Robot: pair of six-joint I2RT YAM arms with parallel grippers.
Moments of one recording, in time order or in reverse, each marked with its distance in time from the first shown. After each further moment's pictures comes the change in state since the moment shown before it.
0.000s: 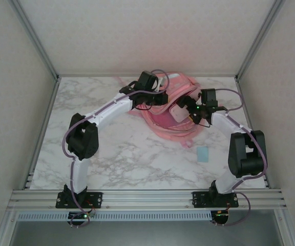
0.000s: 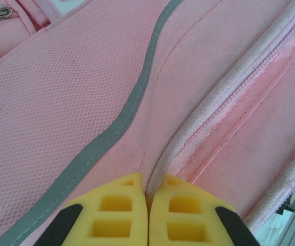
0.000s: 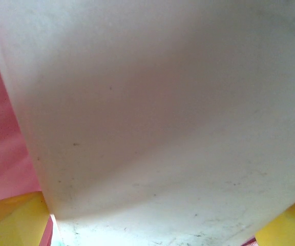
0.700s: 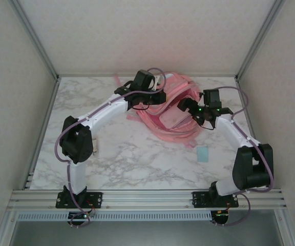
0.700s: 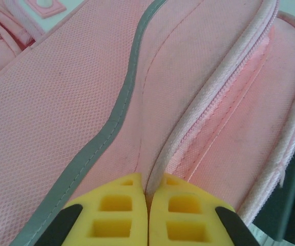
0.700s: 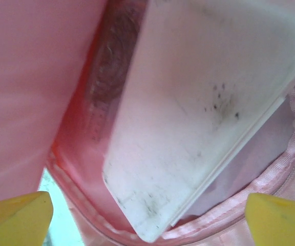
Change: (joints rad) left arm 0.002 -0.093 -0.064 0.015 0.002 -0.023; right arm 0.015 -0.162 -0.011 -0.150 0.051 -0.138
